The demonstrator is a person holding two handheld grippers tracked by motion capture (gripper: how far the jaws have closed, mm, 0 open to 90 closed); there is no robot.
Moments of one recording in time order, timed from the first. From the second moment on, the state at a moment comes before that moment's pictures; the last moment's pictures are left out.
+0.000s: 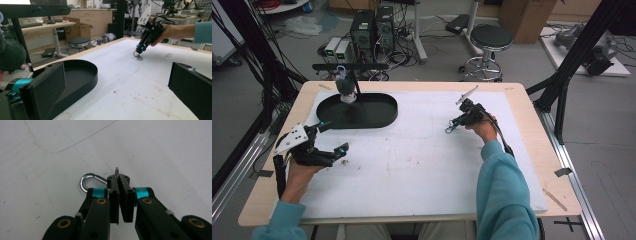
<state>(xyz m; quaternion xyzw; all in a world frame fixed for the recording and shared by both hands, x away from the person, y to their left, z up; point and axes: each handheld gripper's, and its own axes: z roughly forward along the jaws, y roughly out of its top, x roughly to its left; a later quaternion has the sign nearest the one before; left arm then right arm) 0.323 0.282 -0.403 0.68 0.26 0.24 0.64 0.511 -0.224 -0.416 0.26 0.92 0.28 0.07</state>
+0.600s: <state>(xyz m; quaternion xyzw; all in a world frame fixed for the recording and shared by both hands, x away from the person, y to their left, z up) 0.323 0.277 -0.404 0.69 0.26 0.22 0.64 0.503 -0.225 -0.399 0.26 0.89 0.37 0.06</state>
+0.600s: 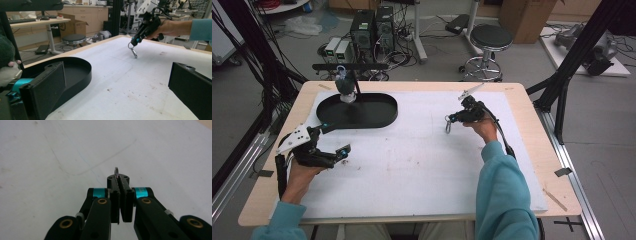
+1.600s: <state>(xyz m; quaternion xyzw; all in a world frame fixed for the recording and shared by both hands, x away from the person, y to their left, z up) 0.369 0.220 -0.350 0.77 0.19 0.12 0.60 0.449 -0.172 -0.336 0.11 0.83 0.55 0.03</state>
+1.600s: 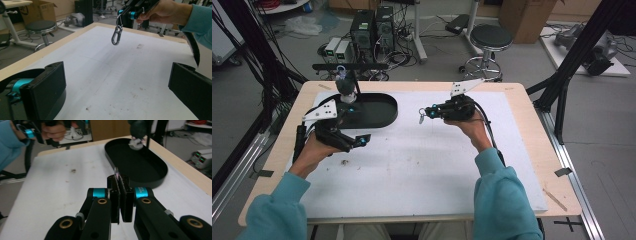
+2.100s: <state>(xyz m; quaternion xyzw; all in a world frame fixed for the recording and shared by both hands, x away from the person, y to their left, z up) 0.387 0.171 -0.321 0.80 0.16 0.10 0.58 0.432 -0.152 -0.329 0.08 0.82 0.56 0.00</state>
